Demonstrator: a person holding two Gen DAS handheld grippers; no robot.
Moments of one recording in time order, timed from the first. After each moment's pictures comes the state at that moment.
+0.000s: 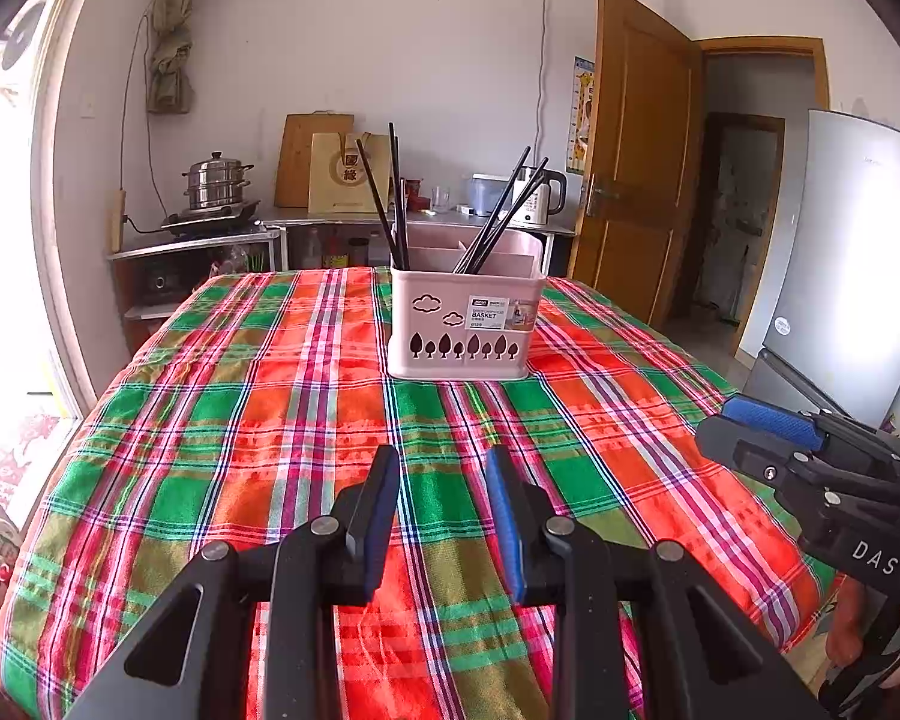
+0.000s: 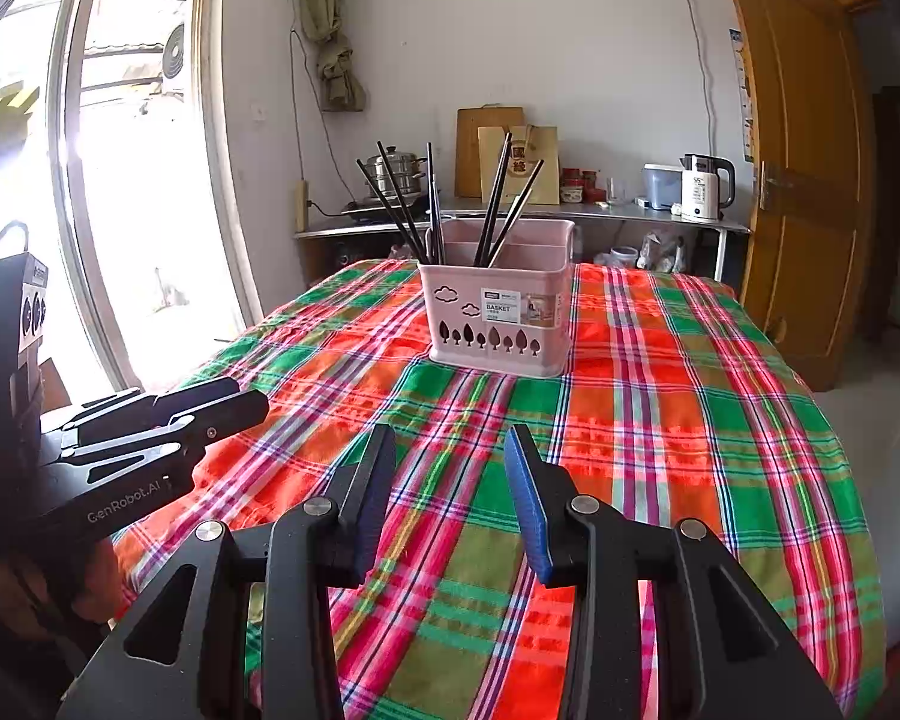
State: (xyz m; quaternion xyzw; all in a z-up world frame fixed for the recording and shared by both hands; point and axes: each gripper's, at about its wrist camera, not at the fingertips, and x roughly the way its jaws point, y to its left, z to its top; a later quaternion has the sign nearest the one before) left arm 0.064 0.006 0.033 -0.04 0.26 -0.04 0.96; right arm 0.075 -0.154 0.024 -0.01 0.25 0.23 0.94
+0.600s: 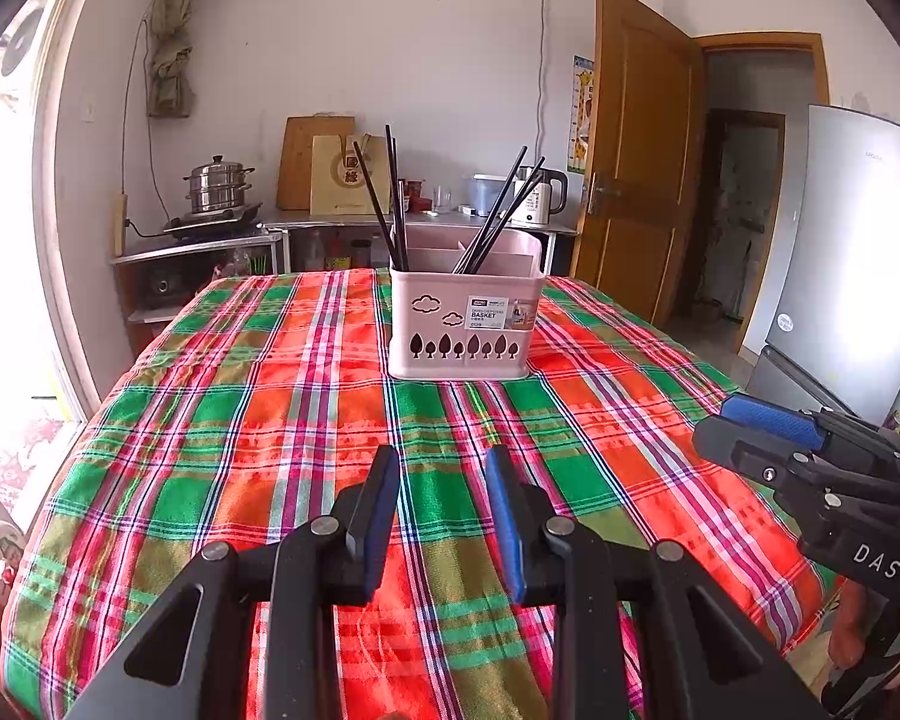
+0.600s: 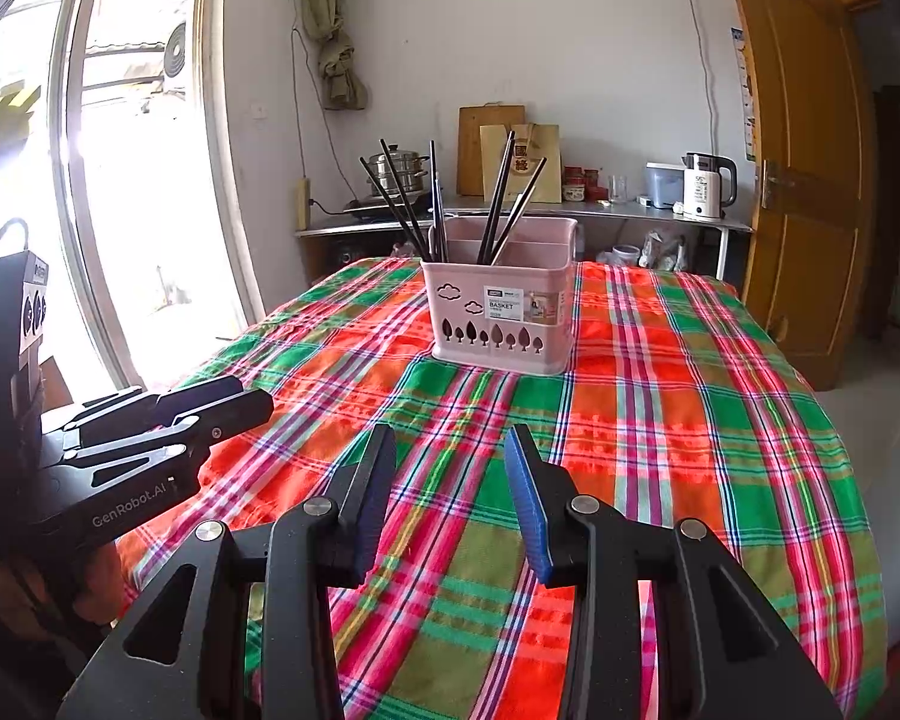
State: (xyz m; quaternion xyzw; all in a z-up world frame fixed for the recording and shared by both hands) left arm 0.062 0.002 0.033 -0.04 0.26 -0.04 0.96; right arm 0.074 -0.153 0.025 -0.01 0.26 0.23 0.94
